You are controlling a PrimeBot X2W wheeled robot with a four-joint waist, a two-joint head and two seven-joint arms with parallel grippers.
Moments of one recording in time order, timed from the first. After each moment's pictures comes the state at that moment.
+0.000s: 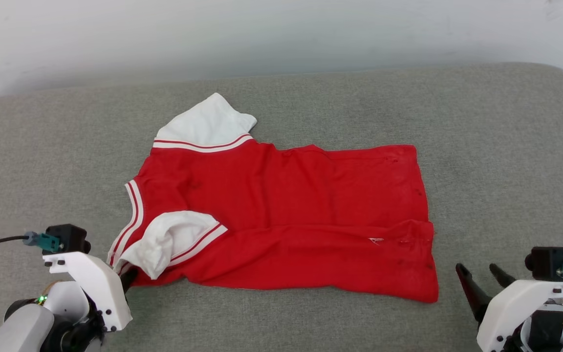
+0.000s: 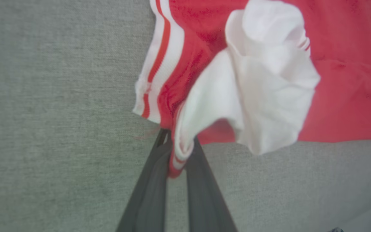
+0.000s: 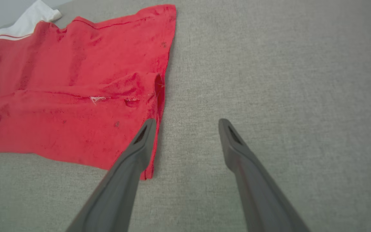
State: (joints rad) left arm -0.26 0.62 -0.46 0.29 -1.01 0.06 0.44; right arm 0.00 -0.12 -0.06 0.04 0.30 0.13 0.38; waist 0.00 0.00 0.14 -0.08
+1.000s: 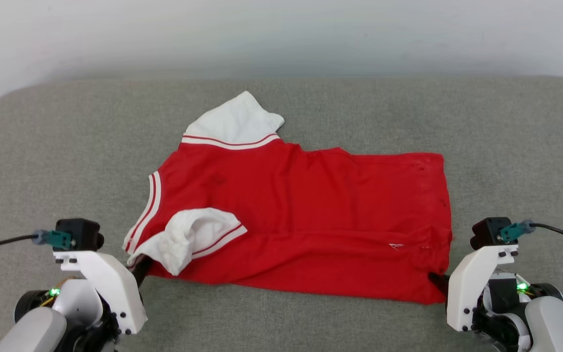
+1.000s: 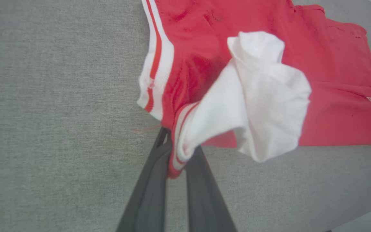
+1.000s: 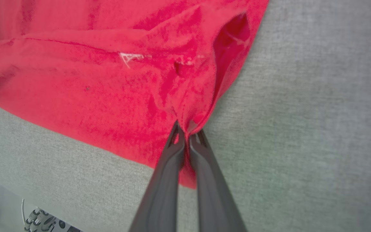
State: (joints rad) left arm -0.22 0.65 -0.46 0.06 -0.96 0.16 0.41; right arm -0.21 -0.16 0.08 0.30 0.42 0.13 0.70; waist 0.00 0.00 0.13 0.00
